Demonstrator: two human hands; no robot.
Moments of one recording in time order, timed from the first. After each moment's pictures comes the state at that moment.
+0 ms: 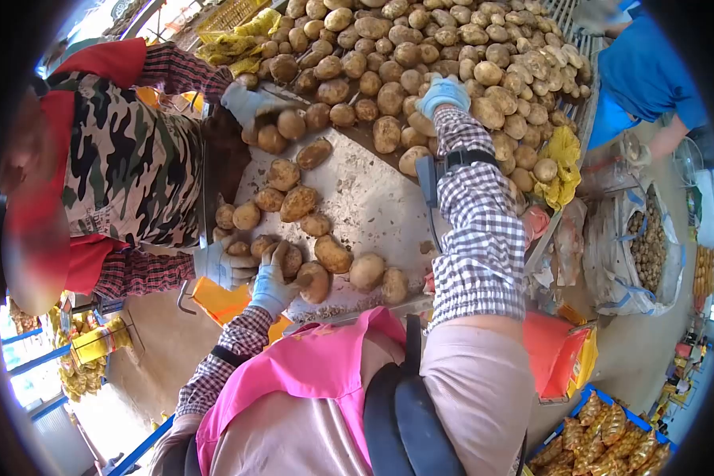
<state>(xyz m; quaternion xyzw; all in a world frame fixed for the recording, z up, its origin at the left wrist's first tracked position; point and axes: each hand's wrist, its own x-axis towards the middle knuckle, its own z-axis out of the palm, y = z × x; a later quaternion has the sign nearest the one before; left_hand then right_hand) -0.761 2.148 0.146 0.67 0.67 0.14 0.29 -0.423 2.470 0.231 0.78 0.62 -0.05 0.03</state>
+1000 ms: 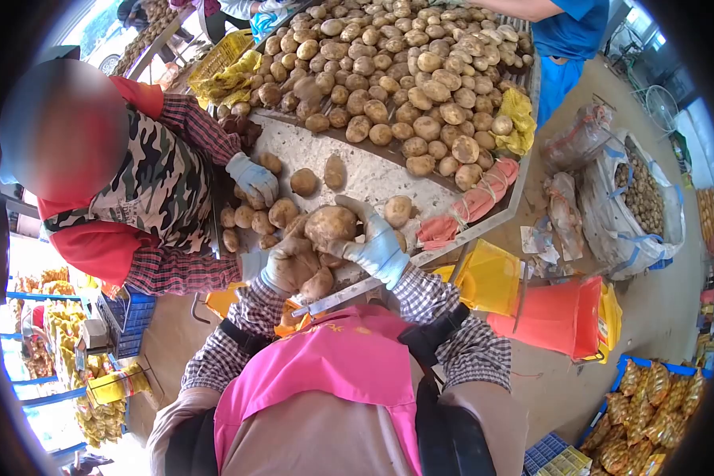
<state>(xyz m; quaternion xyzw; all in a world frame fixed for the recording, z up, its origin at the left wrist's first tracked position) -0.709 2.141 0.240 0.17 0.15 0.40 0.89 -0.519 2.128 0.247 0.41 0.53 -0.56 -0.48</state>
